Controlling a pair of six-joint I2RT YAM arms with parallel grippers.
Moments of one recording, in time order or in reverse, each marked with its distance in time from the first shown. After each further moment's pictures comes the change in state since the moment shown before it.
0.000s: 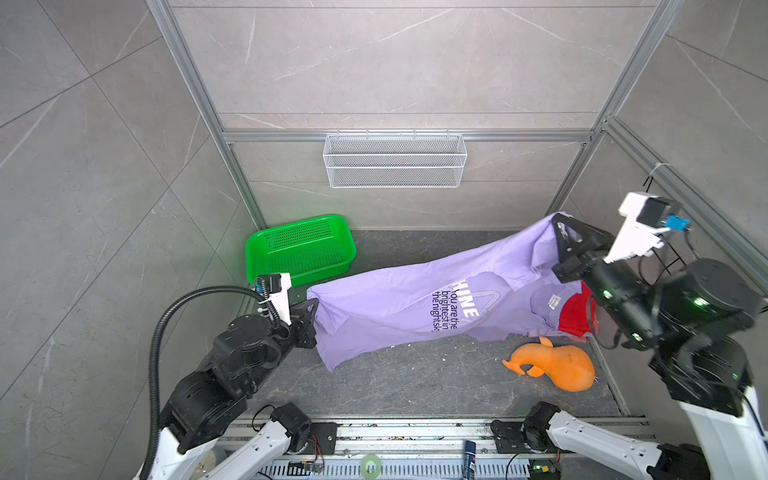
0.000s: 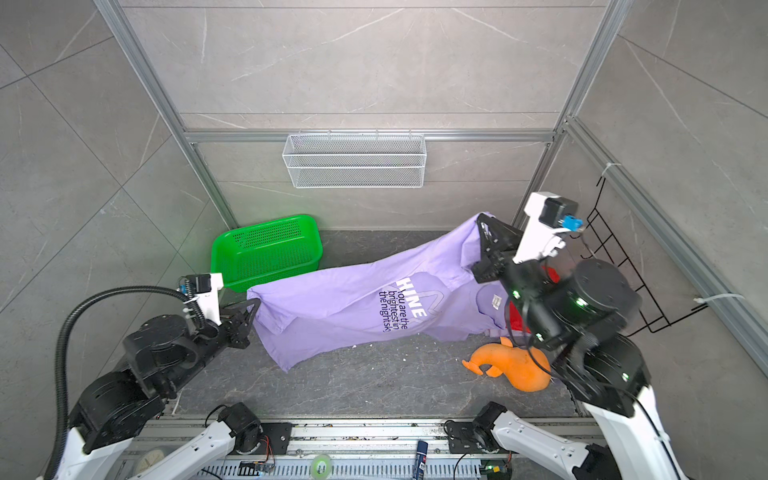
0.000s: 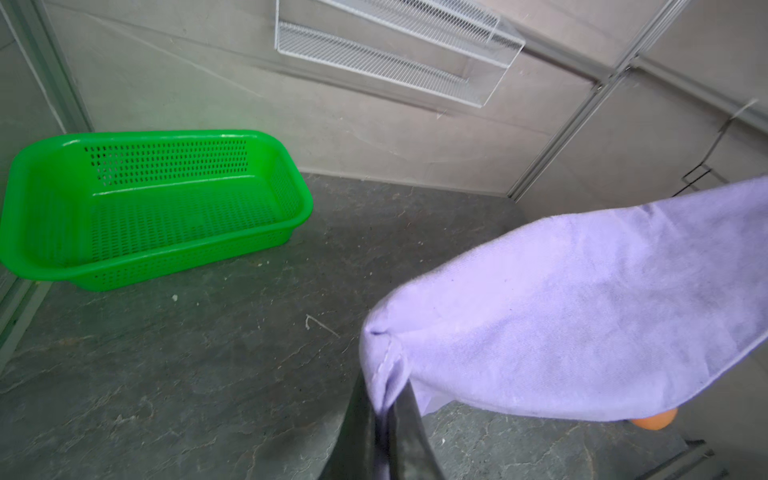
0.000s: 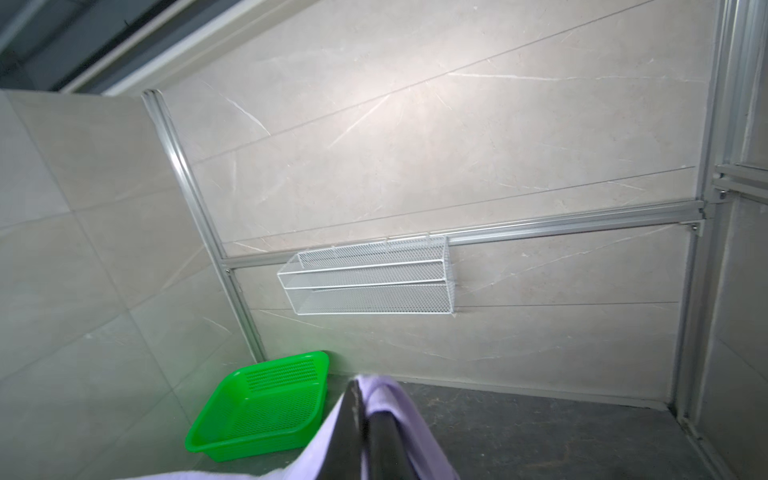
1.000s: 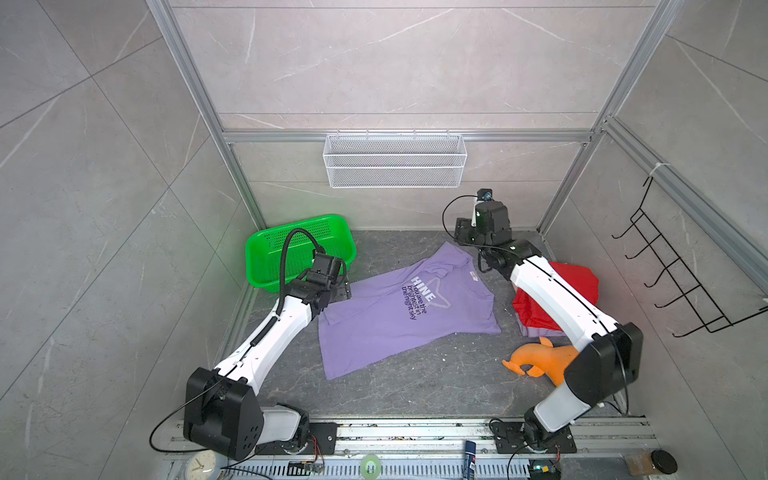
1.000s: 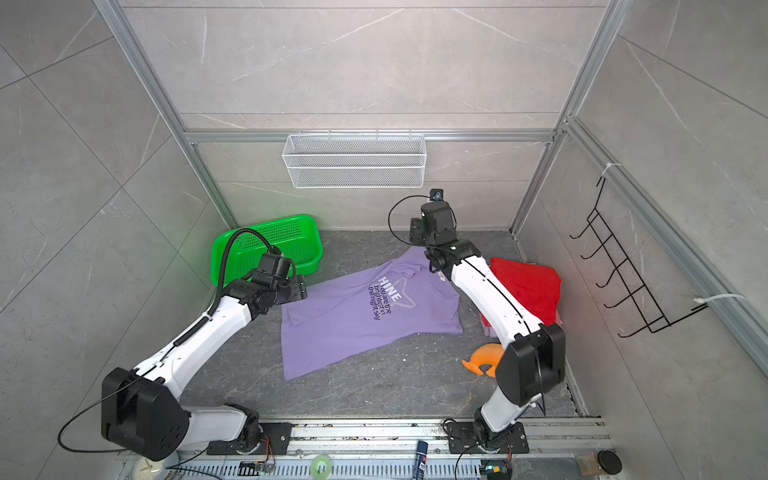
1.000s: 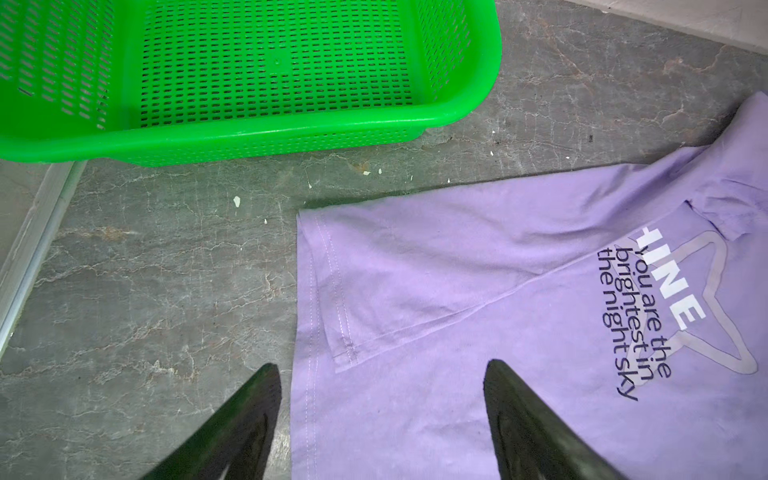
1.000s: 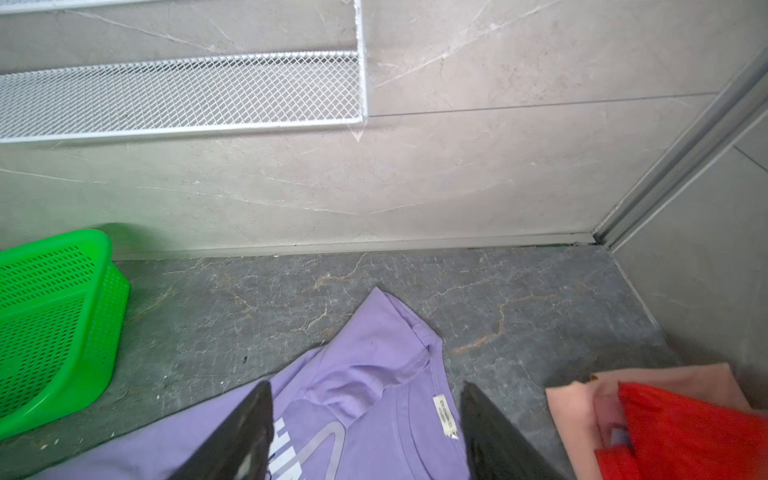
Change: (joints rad) left arm 0.314 0.688 -0.057 0.192 0.030 -0.034; right arm -0.306 0.630 -0.132 0.154 -0.069 0.072
